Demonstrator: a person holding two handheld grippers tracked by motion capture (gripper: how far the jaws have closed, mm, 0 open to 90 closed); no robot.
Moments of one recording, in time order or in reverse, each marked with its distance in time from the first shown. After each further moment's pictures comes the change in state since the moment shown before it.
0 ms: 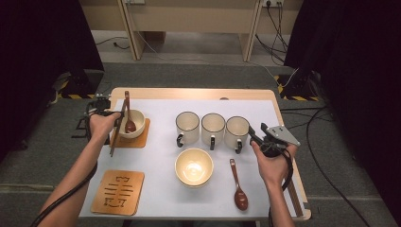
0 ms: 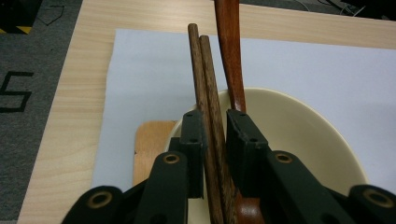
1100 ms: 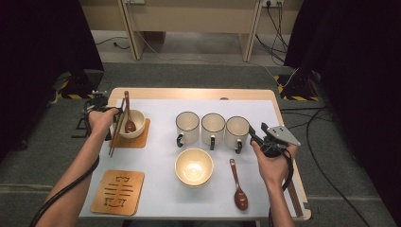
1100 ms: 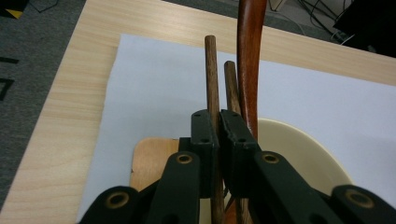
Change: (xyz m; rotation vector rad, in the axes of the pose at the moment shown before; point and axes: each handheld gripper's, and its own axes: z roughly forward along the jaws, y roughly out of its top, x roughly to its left) left arm 0.013 0.010 0.012 -0.023 -0.038 -0.123; right arm 0.000 0.001 -0.001 -0.014 -0.003 0.001
